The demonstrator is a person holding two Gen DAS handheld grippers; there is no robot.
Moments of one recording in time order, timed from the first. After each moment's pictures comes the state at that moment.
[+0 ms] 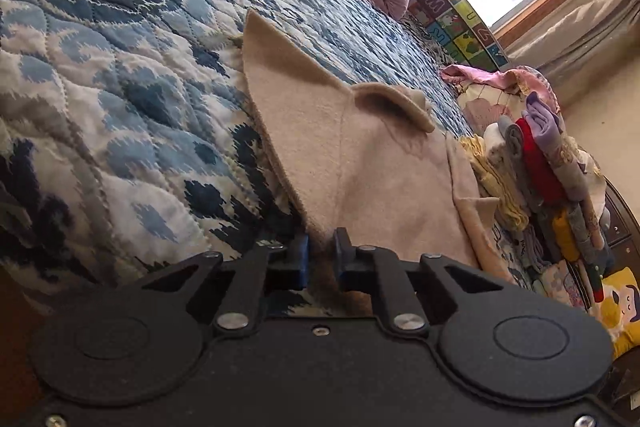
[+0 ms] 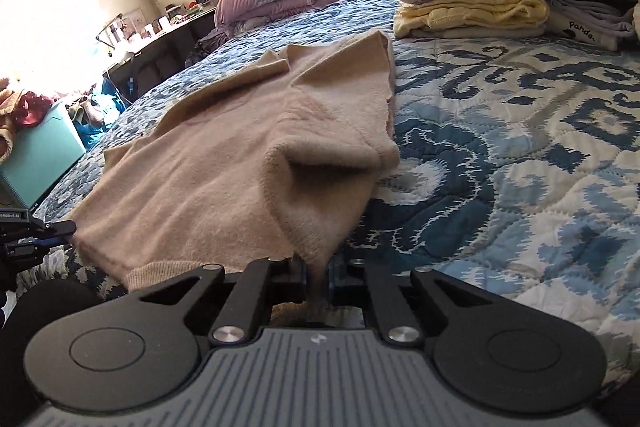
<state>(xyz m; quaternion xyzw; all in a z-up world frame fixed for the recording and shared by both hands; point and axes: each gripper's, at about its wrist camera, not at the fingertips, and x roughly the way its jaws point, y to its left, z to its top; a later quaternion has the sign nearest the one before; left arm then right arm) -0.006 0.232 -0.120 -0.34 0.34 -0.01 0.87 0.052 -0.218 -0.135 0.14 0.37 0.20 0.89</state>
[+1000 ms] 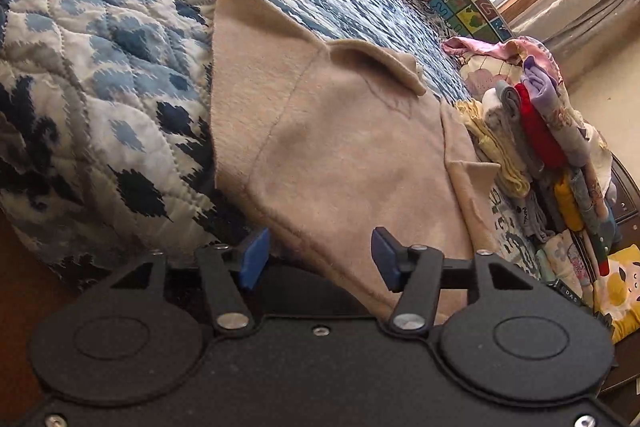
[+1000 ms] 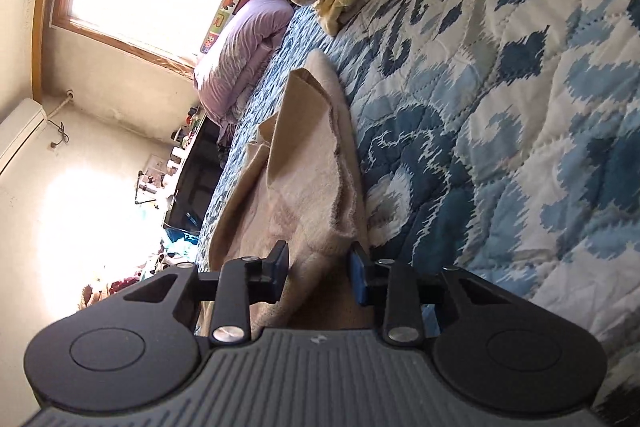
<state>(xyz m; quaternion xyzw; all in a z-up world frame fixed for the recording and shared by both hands) -0.013 0.187 -0.117 -0.34 0.37 -0.01 0.86 0.108 -0.283 -0.173 0.47 0.35 0.19 0.79</state>
